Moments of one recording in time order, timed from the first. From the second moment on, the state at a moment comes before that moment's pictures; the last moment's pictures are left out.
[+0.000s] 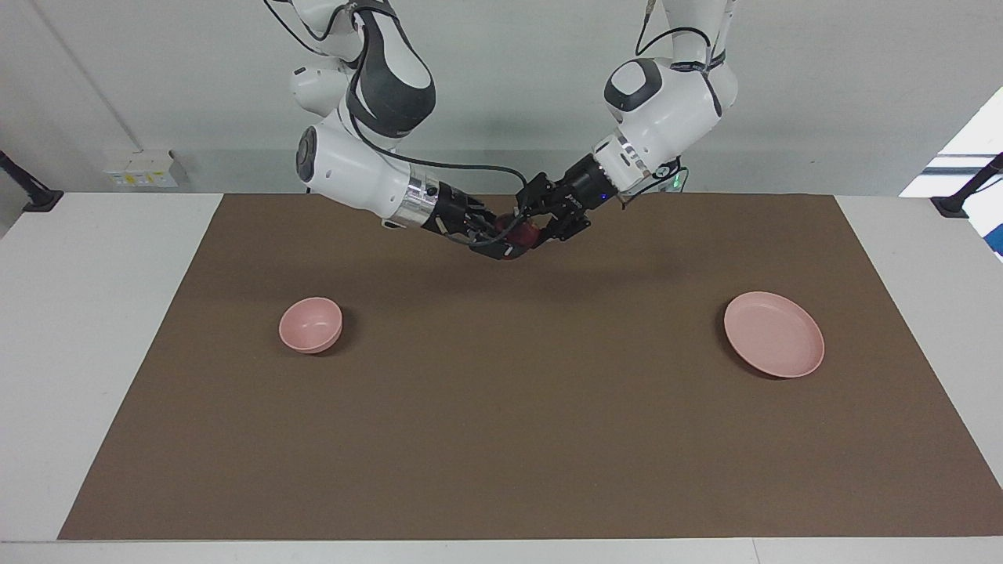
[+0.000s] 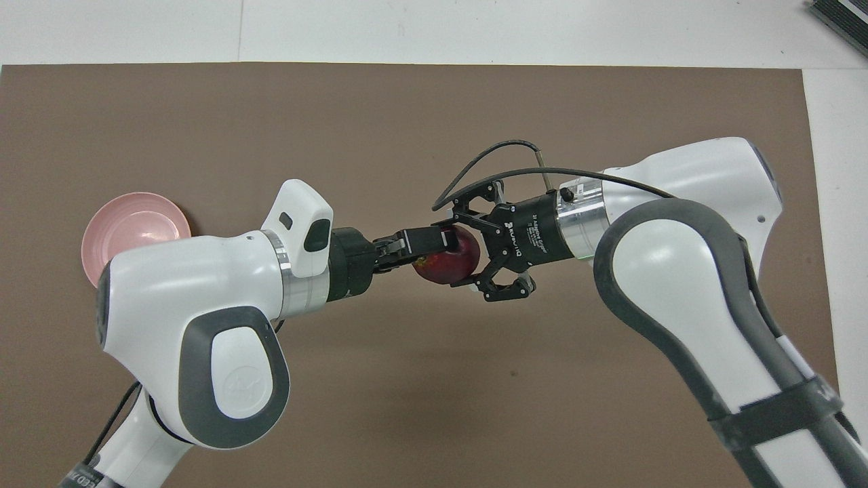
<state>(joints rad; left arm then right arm) -0.38 -0.05 -0.22 -2.05 -1.07 2.46 -0.05 0.41 0.12 -0.09 -1.84 0.99 1.95 1.08</state>
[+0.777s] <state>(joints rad) -0.38 -0.05 -0.21 -2.03 -1.06 2.46 -0.12 0.41 0.12 -0.09 -1.84 0.99 1.95 1.08</state>
